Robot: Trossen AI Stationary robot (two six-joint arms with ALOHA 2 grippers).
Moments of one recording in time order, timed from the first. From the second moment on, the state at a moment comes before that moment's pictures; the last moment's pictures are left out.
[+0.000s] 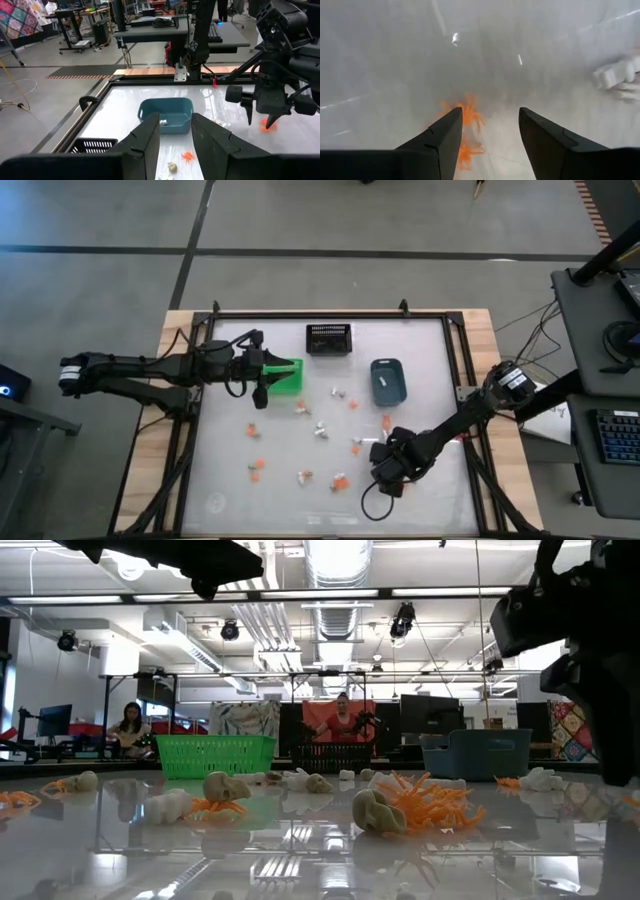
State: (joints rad) left arm 0.07 0.97 0.71 0.10 -0.07 0.08; right arm 0.57 1.78 1.09 -0.75 0.05 0.88
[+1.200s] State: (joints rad) left arm 0.07 0.97 0.71 0.11 -0.07 0.09; right arm 0.56 1.79 1.08 -0.76 0.14 0.85
